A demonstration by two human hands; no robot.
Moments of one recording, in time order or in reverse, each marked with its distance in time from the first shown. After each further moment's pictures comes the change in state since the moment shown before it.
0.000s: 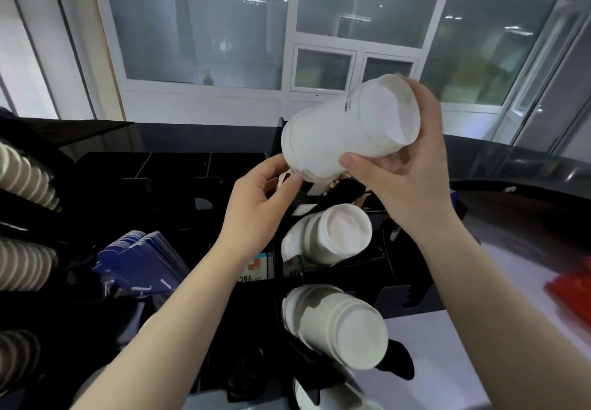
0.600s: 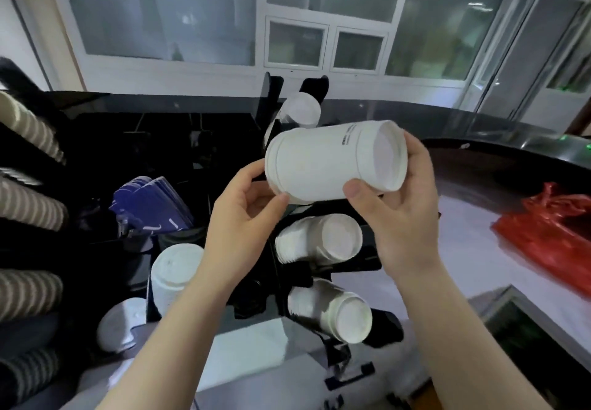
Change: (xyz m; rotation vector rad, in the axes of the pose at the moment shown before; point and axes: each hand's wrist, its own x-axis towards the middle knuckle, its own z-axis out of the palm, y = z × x) left_hand -0.119 0.045 -0.013 -0.035 -0.005 -0.140; right_hand -0.130 -0.075 0.022 0.144 0.172 0.162
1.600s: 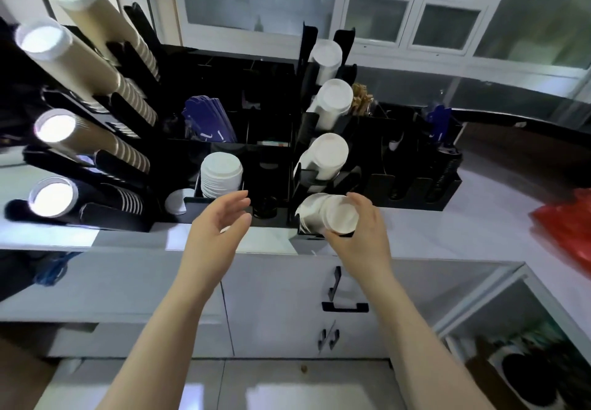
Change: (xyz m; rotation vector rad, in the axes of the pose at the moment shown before) left_hand -0.193 0.027 0.020 0.204 0.339 -0.383; right_hand -0.148 0.044 -0.082 -0.737 -0.285 0.352
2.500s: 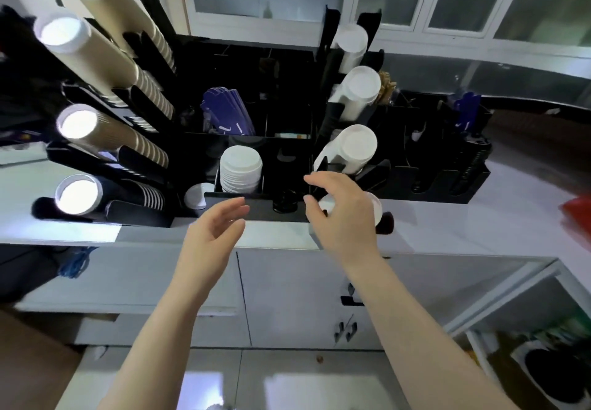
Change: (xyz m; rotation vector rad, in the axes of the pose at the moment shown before) left_hand 0.009 -0.025 -0.042 0.018 -0.003 -0.068; right_hand 0.002 -0.088 0.030 0.130 0.043 -0.301
